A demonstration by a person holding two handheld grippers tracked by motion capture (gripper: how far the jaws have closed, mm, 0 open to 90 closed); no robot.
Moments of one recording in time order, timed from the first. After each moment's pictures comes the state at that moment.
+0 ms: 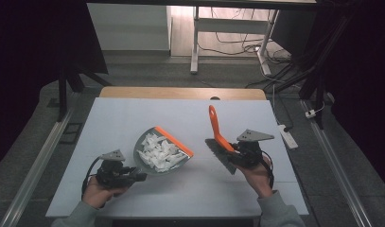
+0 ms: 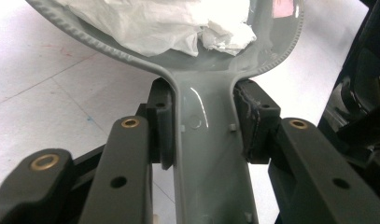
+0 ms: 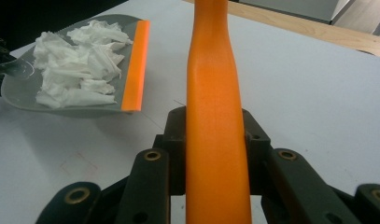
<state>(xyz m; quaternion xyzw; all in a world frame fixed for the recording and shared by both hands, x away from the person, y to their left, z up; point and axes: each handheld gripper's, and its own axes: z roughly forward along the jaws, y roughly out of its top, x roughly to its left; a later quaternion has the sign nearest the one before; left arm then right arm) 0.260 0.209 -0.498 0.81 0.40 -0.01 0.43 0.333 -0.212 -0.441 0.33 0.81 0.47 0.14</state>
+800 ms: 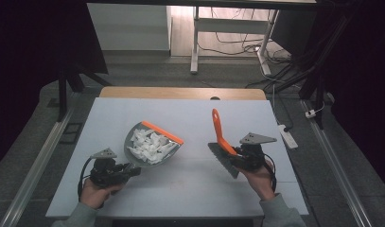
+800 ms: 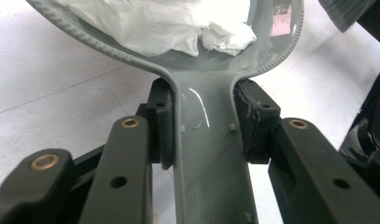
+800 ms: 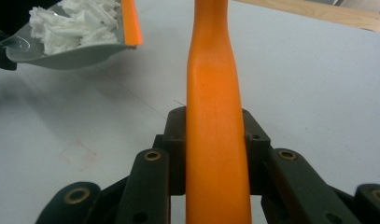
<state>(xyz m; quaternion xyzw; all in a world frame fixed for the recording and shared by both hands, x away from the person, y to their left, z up) 0.257 0.224 -0.499 0.76 0.47 0.02 0.44 0.330 -0.222 -0.451 0.34 0.81 0.46 0.13</state>
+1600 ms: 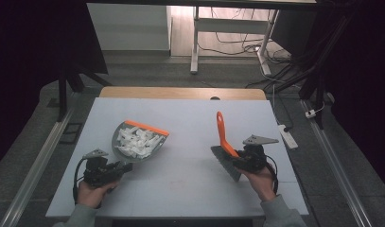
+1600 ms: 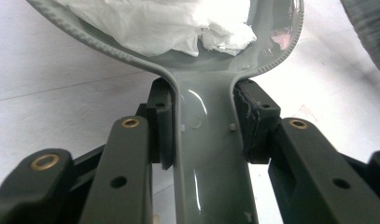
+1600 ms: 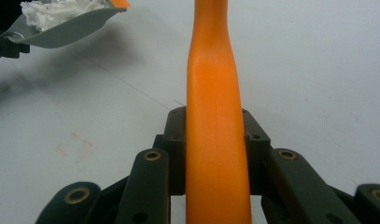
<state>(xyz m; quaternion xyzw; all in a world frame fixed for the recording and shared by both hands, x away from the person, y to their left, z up) 0.255 0.240 -0.509 0.71 0.55 0.05 0.44 0.334 -0.233 -0.466 0.38 0.80 0.45 0.10</state>
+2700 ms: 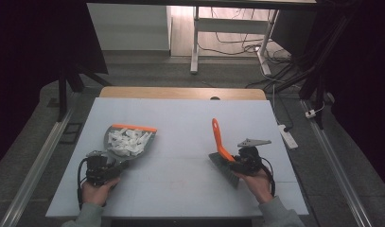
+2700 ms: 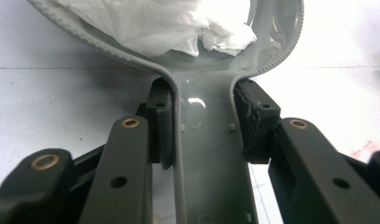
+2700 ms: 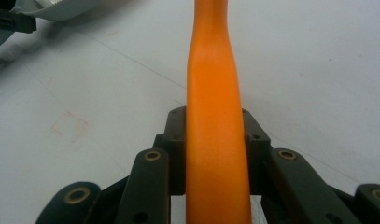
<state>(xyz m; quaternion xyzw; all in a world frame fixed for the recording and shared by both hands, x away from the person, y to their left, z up) 0.266 0.240 -0.529 0.66 0.64 0.08 0.40 0.338 -0.228 -0.486 0.40 0.82 0.41 0.06</state>
